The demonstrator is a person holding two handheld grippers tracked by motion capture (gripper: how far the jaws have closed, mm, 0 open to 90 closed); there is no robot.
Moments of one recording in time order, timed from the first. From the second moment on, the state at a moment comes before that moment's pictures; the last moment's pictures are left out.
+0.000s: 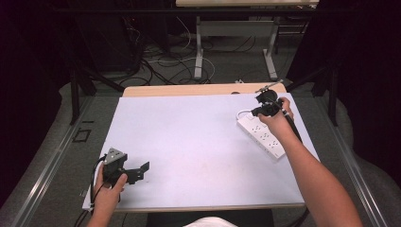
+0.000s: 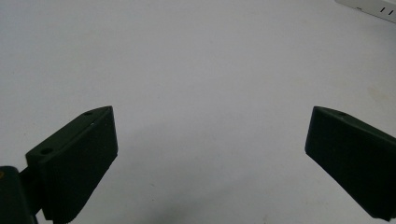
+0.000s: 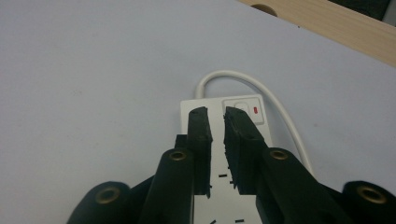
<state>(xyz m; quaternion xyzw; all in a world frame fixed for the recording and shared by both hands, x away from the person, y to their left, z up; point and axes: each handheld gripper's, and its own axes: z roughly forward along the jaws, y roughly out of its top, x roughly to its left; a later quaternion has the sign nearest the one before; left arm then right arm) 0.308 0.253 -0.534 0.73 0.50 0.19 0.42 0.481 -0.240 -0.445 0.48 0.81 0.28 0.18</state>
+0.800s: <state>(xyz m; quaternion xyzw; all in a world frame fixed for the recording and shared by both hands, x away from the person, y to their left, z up) 0.309 0.253 -0.535 0.73 0.50 0.18 0.42 0.512 -0.235 -0.457 0.52 0.79 0.27 0.18</state>
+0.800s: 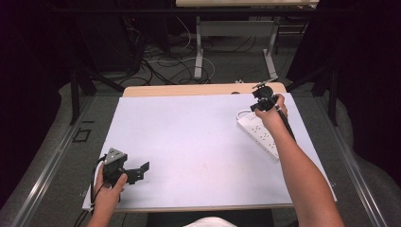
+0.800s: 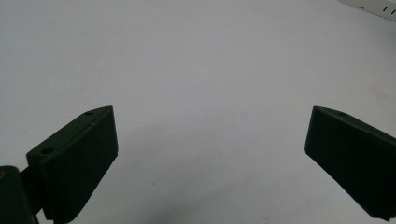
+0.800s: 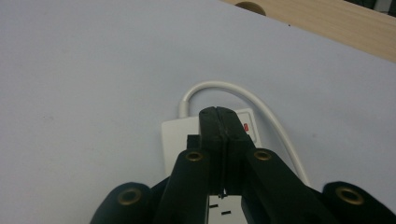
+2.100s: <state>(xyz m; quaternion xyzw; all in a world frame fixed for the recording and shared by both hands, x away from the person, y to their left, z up) 0.307 0.257 -0.535 0.73 0.51 0.19 0.42 0.546 -0.239 -0.497 0.56 0.77 0.26 0.17</state>
